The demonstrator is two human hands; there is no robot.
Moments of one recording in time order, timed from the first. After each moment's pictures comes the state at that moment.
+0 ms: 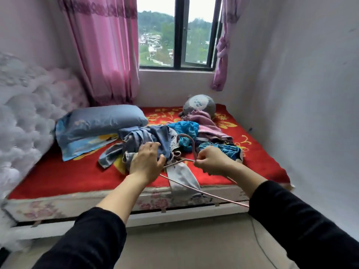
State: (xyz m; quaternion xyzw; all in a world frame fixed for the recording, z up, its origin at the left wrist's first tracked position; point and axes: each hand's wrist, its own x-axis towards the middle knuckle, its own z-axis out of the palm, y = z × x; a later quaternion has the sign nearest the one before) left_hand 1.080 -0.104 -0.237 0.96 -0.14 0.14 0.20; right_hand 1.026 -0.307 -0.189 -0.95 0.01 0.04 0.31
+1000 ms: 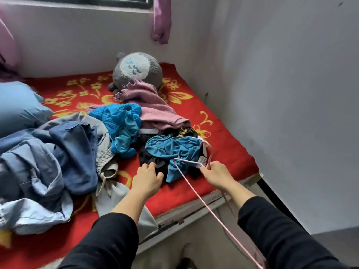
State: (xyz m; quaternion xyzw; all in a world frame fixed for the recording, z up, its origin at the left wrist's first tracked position) left_hand 1.448 -0.434 -0.418 0.94 -0.19 -0.19 0.21; right_hand 1.336 -0.620 -0.353 -0.88 0.35 0.08 0.30
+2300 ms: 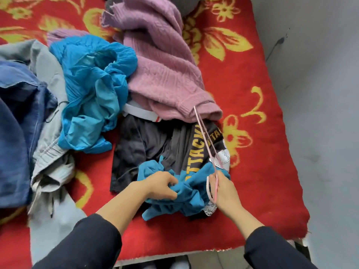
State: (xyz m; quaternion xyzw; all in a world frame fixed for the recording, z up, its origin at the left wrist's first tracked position) left_hand 1.670 -0.658 -0.626 0.79 -0.23 -0.51 0.24; right_hand 1.579 -0.855 -0.607 -0.88 0.27 0.23 0.33
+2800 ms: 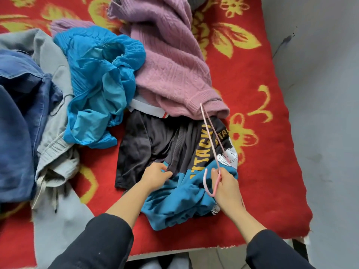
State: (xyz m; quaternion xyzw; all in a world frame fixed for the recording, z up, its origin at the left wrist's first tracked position) left_hand 1.668 -0.637 -0.660 0.83 0.09 -0.43 0.35; right_hand 1.590 -0.828 -0.590 -0.84 0.32 0.17 0.39
